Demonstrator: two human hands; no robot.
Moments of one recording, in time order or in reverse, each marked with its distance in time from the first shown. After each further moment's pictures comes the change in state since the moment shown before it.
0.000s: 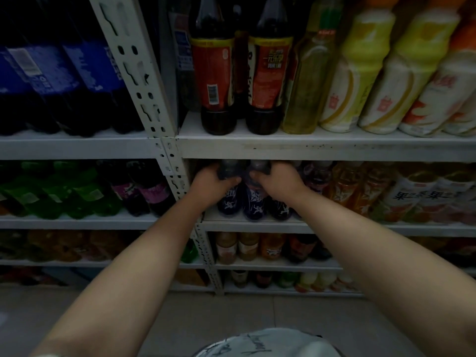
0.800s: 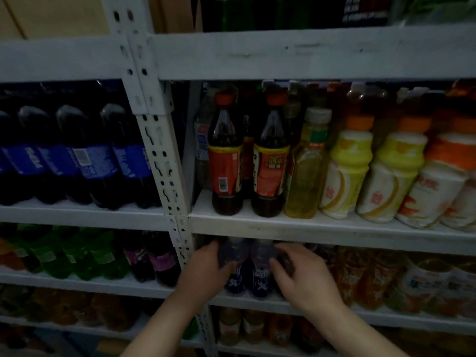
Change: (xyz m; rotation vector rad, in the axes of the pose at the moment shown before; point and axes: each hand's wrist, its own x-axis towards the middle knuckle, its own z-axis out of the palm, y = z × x) left_hand -0.049 0.029 -0.024 0.285 0.103 0.079; right_hand -0.064 -0.025 -0.055 -0.161 0.117 -0.278
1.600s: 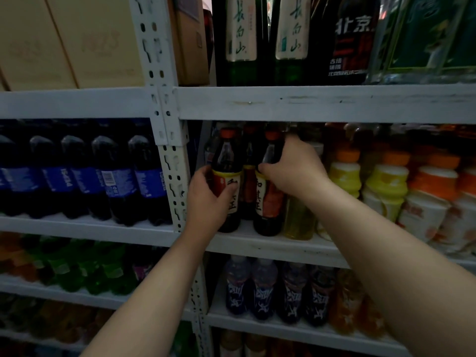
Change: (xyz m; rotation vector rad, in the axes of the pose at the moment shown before) left_hand 0.081 0.096 -0.093 -0.321 0.610 0.082; right_hand 0.153 -0.107 -0.115 0.012 0.193 0.045
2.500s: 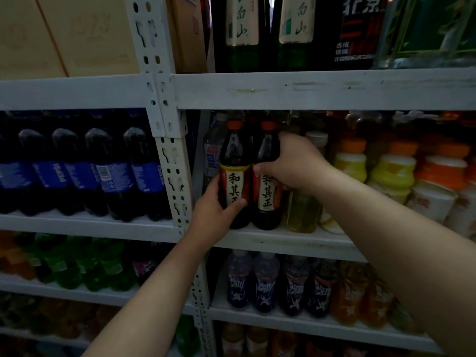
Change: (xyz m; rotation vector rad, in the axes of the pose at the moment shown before) left_hand -0.021 -0.020 -0.003 -0.099 -0.350 -0.049; right_hand 0.003 0.003 0.003 0.043 -0.165 -0.136
